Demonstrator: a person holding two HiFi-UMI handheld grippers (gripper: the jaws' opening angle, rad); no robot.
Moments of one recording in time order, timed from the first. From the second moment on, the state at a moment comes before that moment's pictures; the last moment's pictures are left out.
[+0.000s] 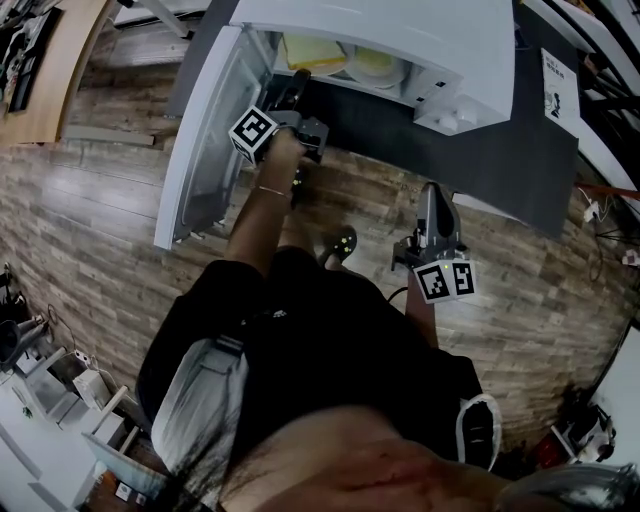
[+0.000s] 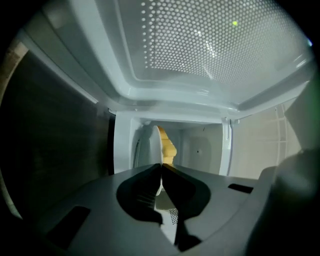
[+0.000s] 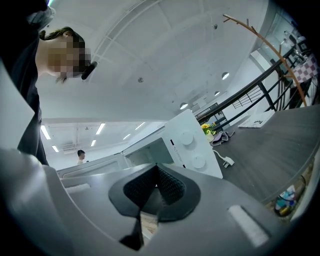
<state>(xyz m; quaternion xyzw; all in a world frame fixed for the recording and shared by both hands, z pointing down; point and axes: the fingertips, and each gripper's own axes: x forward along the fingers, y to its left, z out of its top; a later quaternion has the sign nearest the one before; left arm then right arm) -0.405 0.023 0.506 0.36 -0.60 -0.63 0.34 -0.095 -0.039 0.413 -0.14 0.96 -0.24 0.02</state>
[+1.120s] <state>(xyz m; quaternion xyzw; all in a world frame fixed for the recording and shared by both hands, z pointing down) -0.342 0.065 0.462 0.39 -0.58 -0.64 0.30 -0.084 -0.018 0.399 -0.05 0.98 -0.19 0.02</state>
